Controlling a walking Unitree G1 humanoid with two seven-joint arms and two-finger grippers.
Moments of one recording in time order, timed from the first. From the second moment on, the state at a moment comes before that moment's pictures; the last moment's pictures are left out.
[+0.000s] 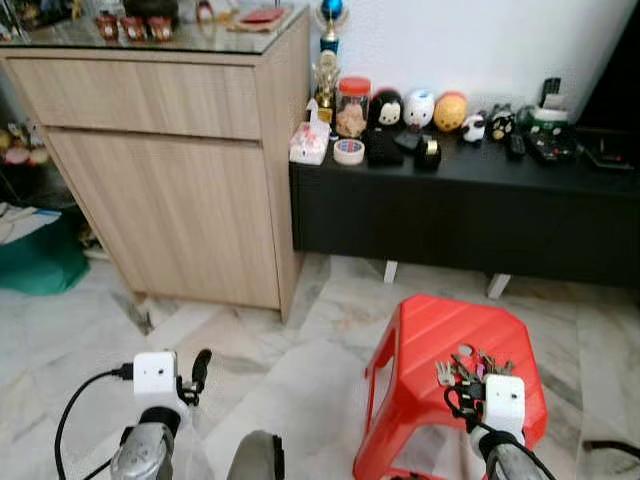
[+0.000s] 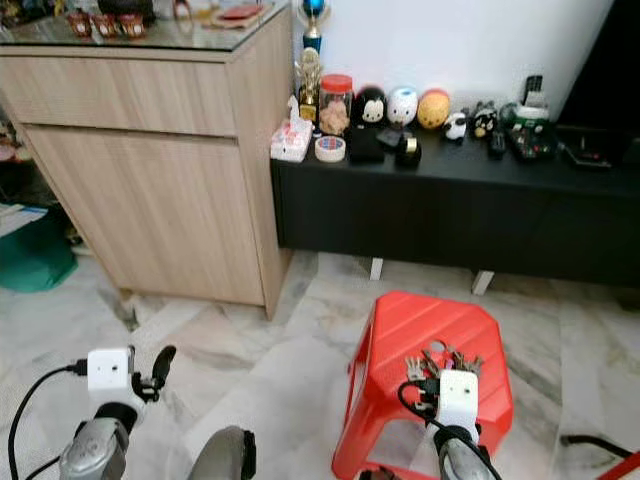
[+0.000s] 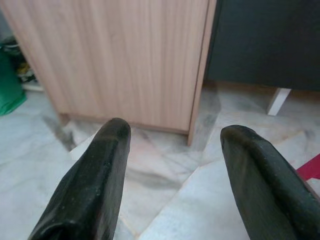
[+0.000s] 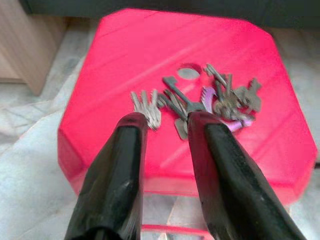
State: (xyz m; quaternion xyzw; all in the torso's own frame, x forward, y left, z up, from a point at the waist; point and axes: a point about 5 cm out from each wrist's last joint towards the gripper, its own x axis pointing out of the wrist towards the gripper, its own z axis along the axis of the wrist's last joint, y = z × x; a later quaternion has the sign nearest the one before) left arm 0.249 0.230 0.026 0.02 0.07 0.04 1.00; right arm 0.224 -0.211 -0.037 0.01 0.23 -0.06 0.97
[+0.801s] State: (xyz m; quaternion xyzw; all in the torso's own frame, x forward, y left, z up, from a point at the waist) left arm 0.258 0.222 0.028 0.00 0.07 0.02 1.00; right arm 0.208 -0.218 -0.051 0.02 0.28 -0.08 0.96
